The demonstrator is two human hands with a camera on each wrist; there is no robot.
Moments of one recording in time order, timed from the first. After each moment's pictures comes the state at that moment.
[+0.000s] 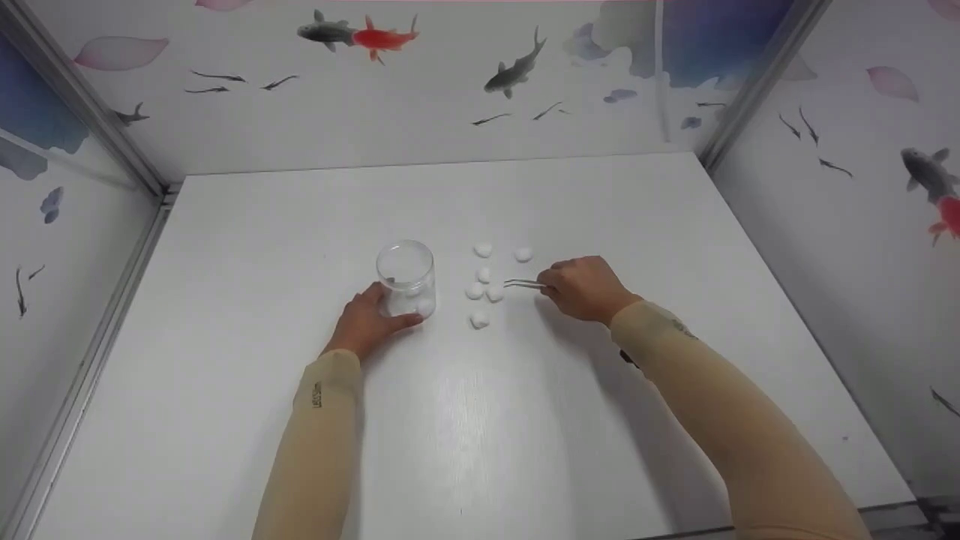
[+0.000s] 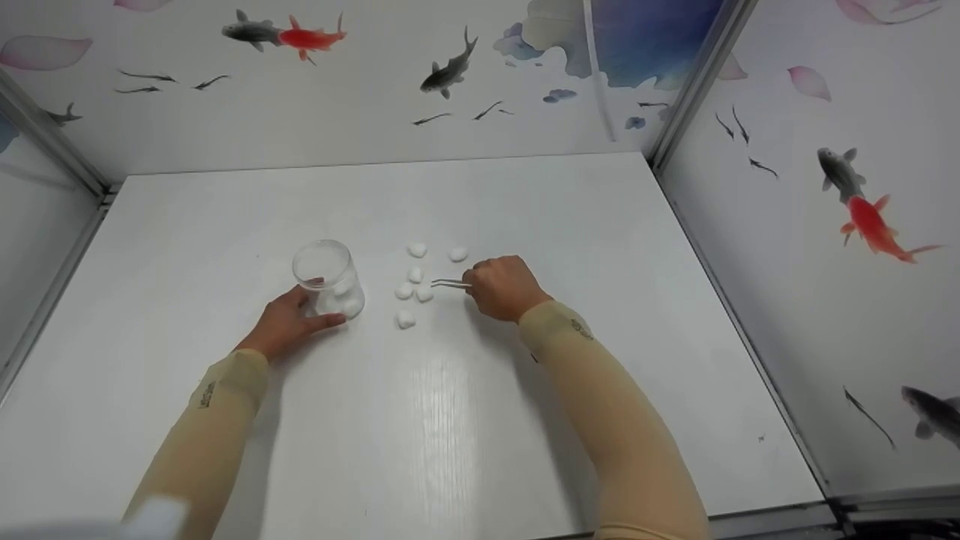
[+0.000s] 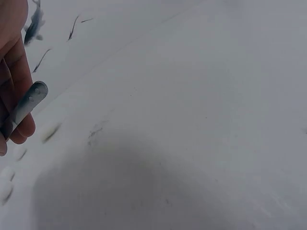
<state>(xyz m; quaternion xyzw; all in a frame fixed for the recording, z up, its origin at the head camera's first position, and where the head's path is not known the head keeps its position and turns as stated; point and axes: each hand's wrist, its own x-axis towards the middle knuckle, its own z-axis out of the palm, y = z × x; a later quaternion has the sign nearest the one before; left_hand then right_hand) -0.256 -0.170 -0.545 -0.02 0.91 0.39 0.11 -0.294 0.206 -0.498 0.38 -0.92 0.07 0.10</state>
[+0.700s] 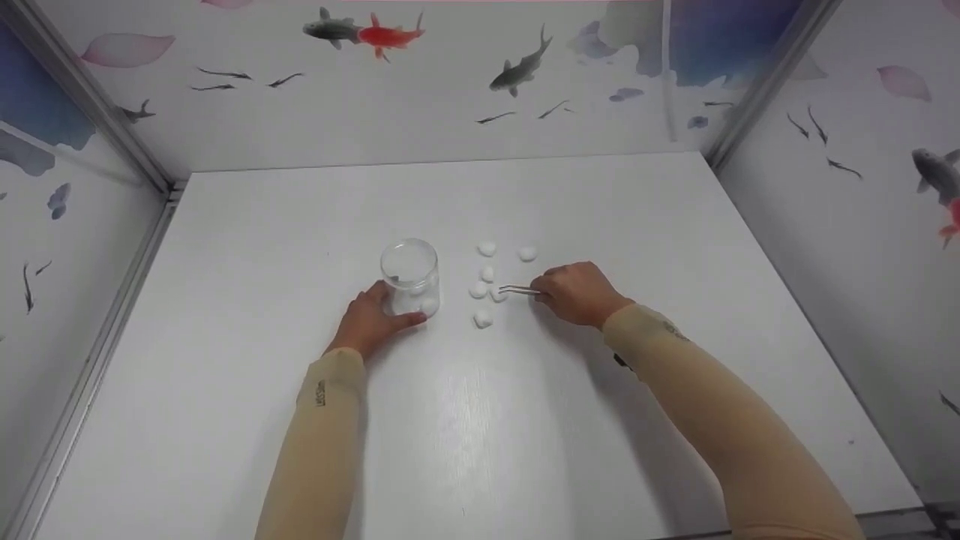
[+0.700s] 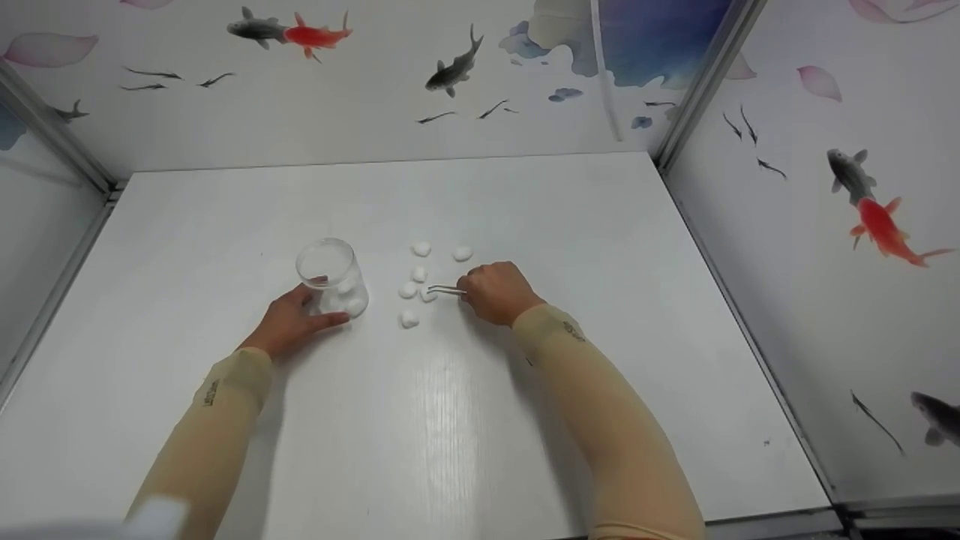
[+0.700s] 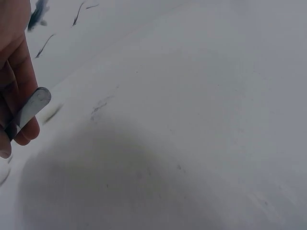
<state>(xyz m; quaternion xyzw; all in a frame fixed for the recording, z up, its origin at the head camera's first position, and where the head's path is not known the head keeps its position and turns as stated) -0.256 -0.169 -0.545 -0.03 0.91 0.39 0.11 -0.295 0.192 -0.506 0.37 -0.93 0.06 0.05</state>
